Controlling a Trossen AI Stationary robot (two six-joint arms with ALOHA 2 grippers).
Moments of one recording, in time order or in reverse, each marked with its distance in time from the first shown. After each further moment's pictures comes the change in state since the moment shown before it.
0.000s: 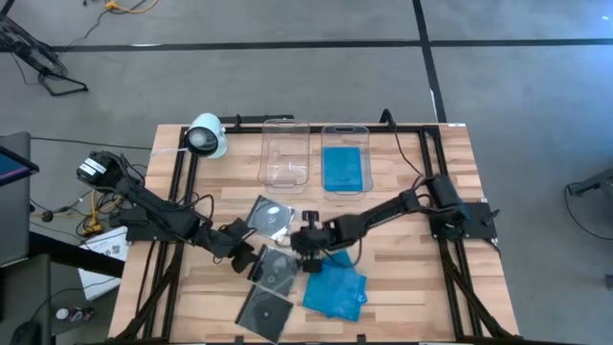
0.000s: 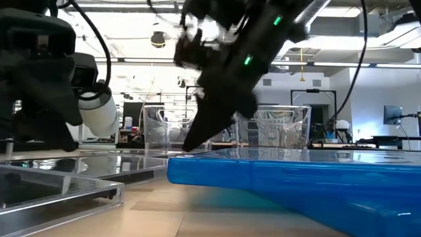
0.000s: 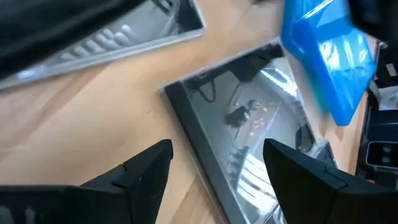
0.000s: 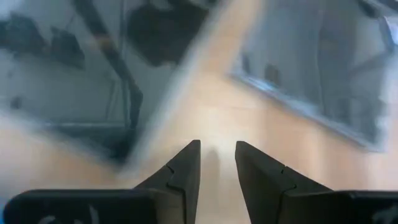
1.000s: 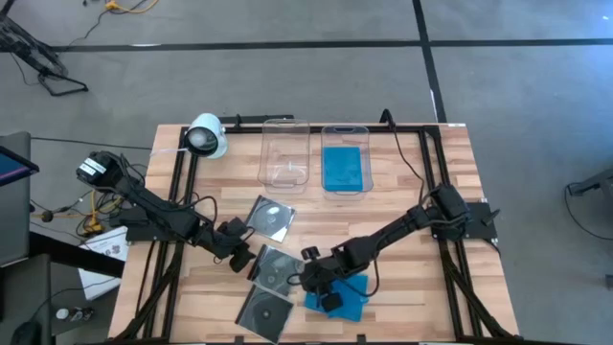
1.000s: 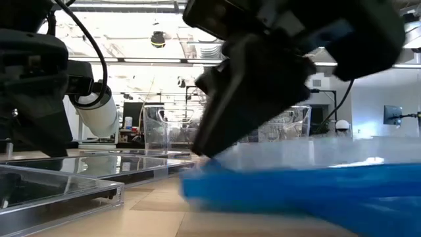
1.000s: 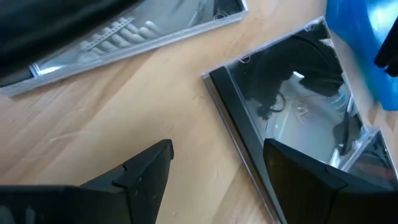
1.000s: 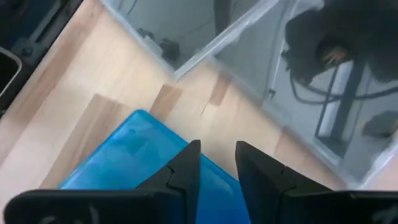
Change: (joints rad) left arm 0.000 -0.001 0.002 -0.112 -0.018 0.037; right arm 0.152 -0.006 -0.030 0.083 -0.267 -0.050
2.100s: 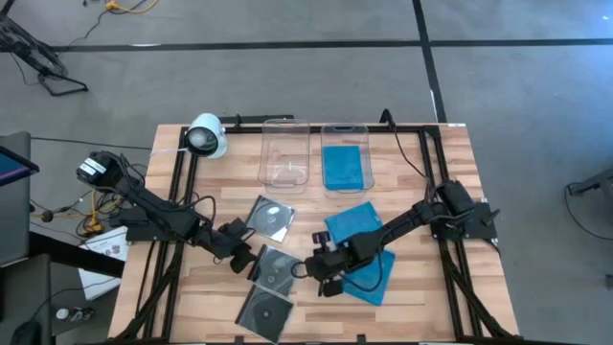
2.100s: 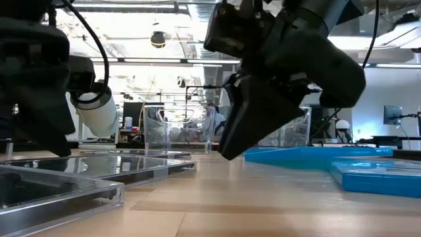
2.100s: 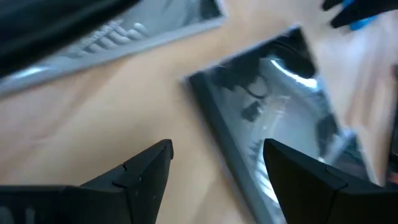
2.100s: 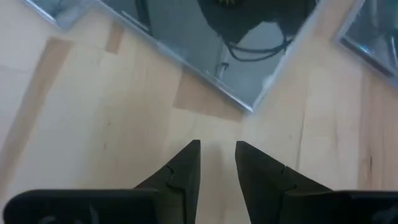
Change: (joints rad) left arm -0.007 0.000 0.000 0.065 0.025 -0.008; right arm -0.016 -0.061 -0.059 -0.109 0.236 0.067
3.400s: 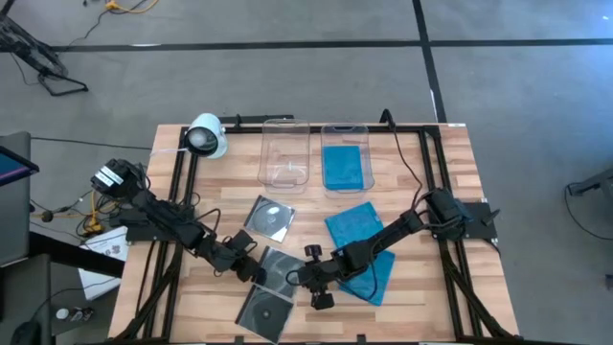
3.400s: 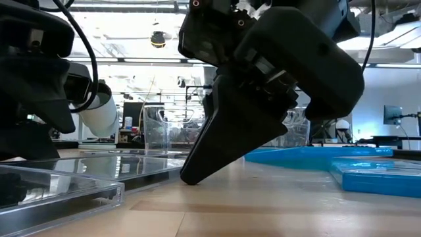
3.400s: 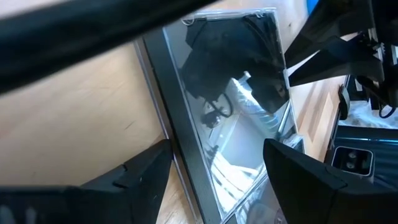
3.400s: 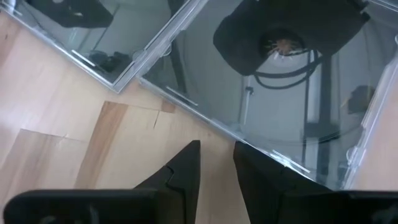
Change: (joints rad) left arm -0.082 0.225 0.018 0.326 -0.049 -0.240; right arm -0.007 0.124 0.032 0.219 -0.058 0.087
